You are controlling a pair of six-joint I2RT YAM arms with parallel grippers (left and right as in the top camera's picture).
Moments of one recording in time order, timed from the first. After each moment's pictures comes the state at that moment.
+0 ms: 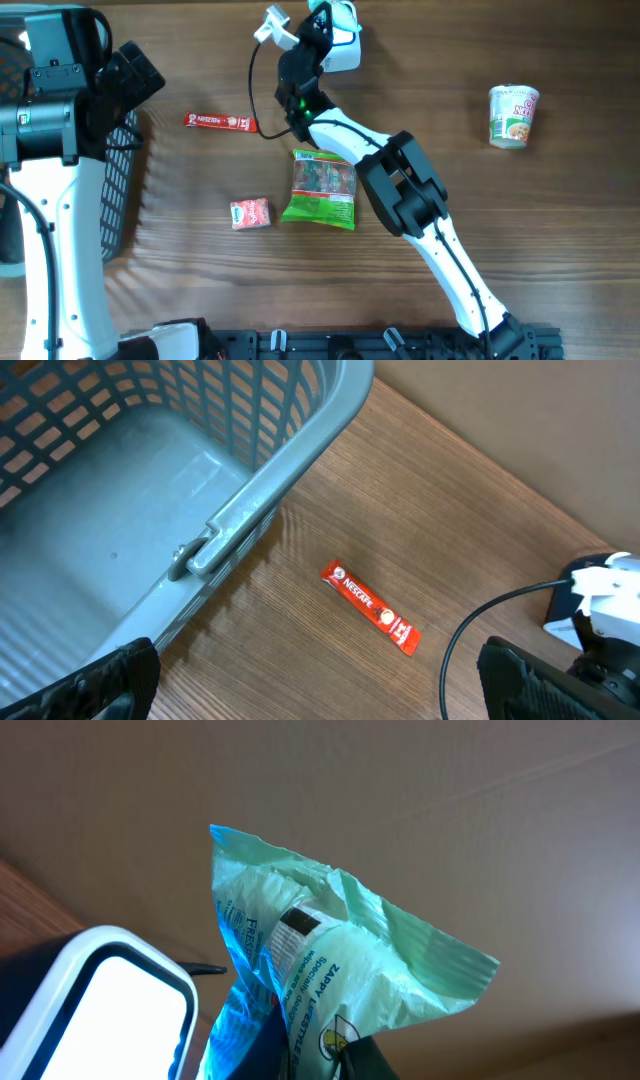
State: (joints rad) left arm 0.09 1.45 1.71 -1.12 -0.22 -0.50; right arm 0.65 2.67 2.00 0.90 0.99 -1.36
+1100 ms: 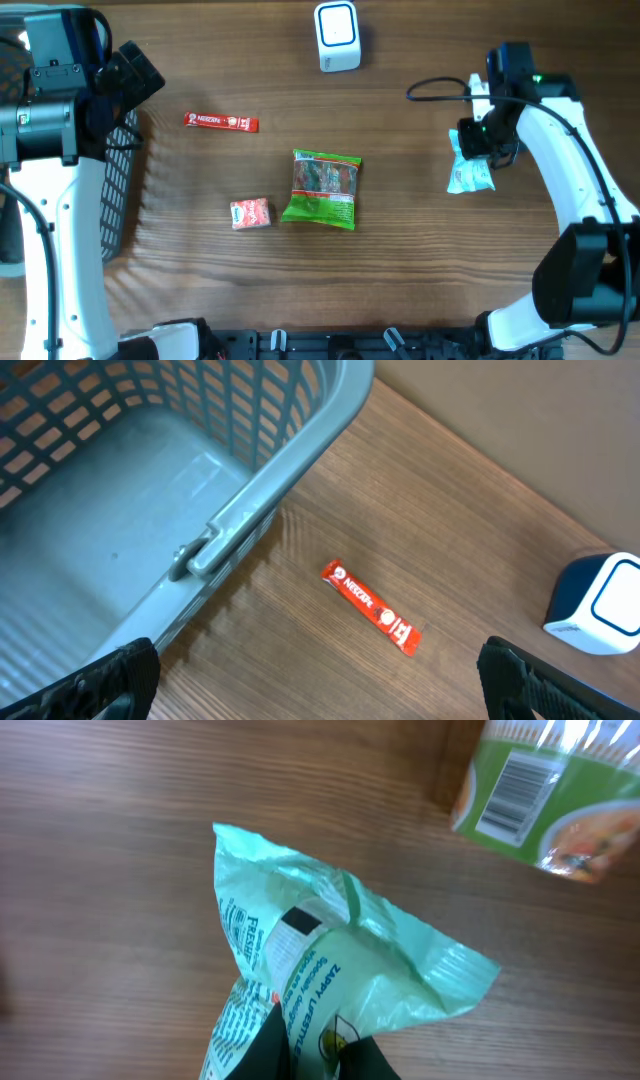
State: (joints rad) left arm 0.09 1.45 1.71 -1.12 -0.22 -0.50; right arm 0.01 1.73 1.35 -1.05 0.04 -0.09
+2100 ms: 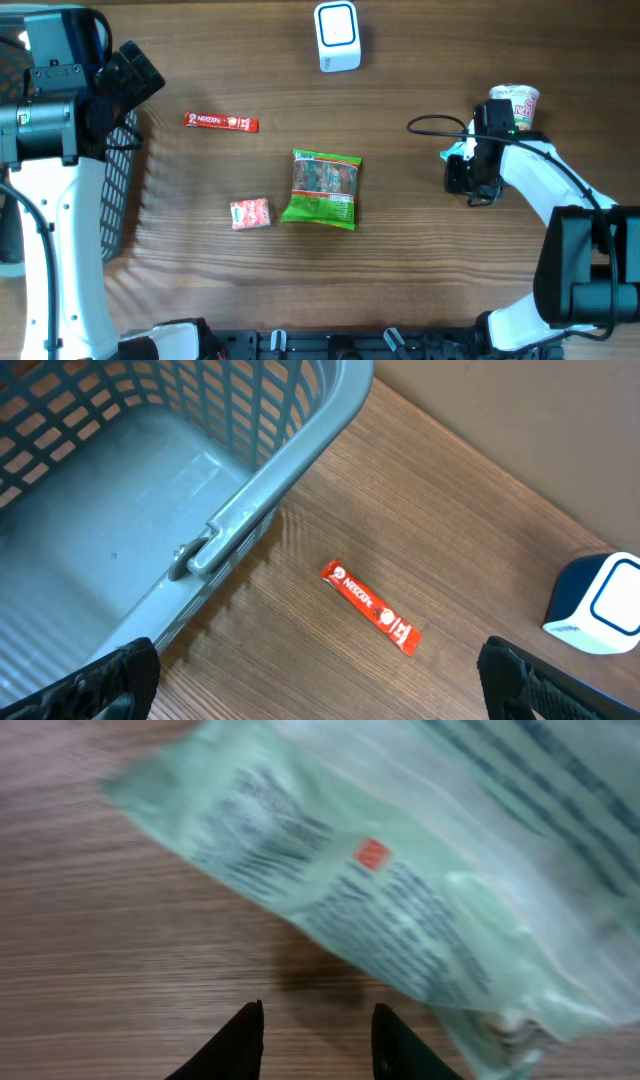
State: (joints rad) left arm 0.09 1.45 1.71 -1.12 -0.22 -0.50; right arm 0.00 1.73 0.98 -0.73 -0.08 0.16
